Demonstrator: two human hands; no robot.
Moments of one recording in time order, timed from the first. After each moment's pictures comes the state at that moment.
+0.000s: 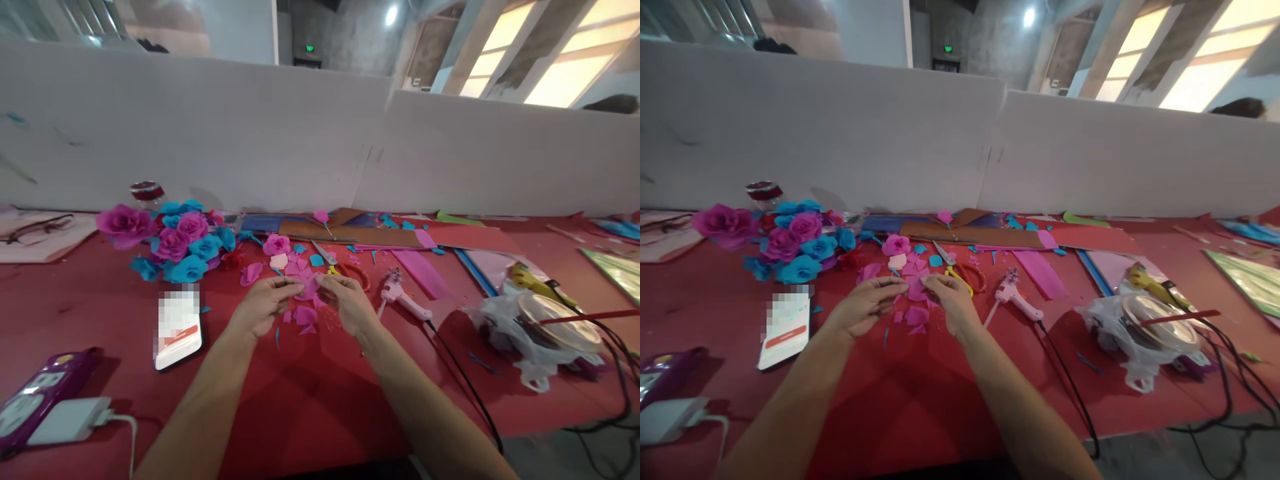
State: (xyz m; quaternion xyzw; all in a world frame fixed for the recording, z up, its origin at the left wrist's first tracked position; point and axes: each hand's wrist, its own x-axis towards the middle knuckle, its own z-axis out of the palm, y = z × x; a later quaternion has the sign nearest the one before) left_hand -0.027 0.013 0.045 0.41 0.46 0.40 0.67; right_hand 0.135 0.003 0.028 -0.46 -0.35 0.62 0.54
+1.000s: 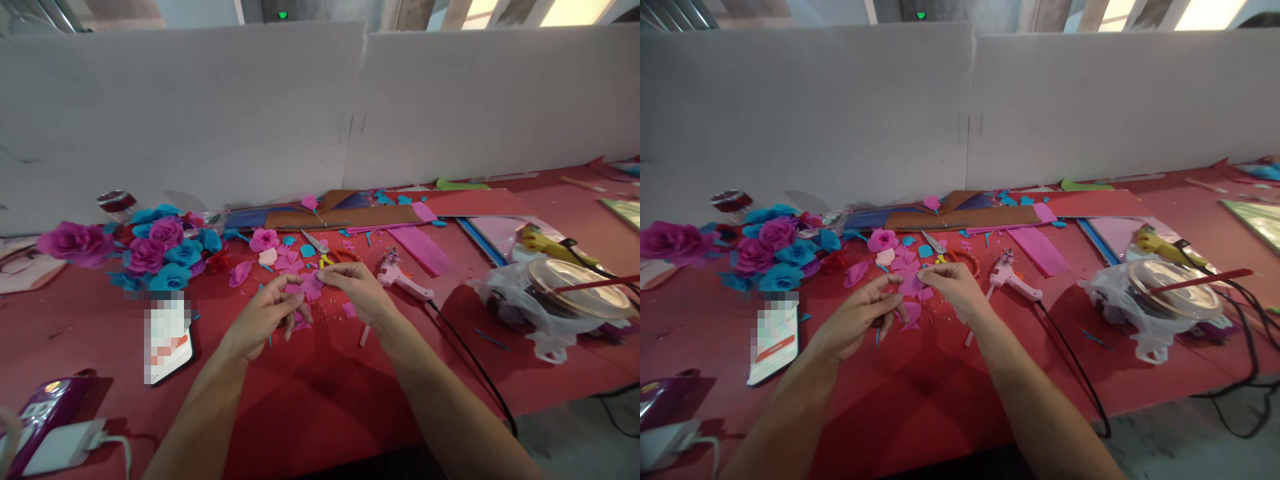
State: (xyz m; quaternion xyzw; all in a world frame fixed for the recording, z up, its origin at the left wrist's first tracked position) left_hand -0.008 -0.005 0.050 0.55 0.44 0.27 0.66; right_hand 0.174 0.001 0.034 -0.43 -0.46 0.58 0.51
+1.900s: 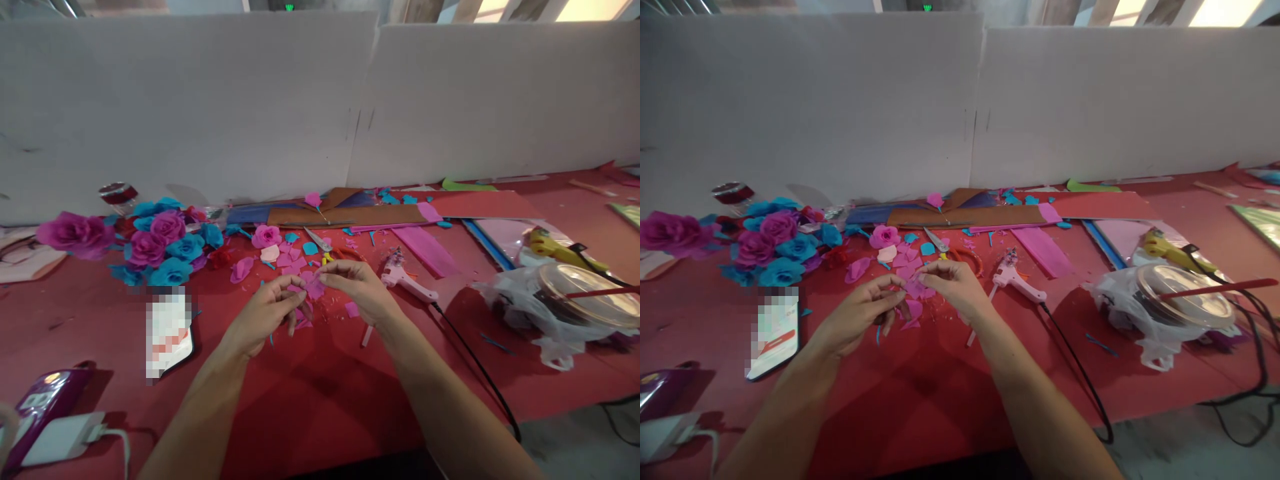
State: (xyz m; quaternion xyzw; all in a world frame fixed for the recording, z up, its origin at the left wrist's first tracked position) left_hand -0.008 -0.003 0.049 0.55 0.46 0.28 0.64; right_hand 0.175 0.002 0.030 -0.42 -0.50 0.56 0.50
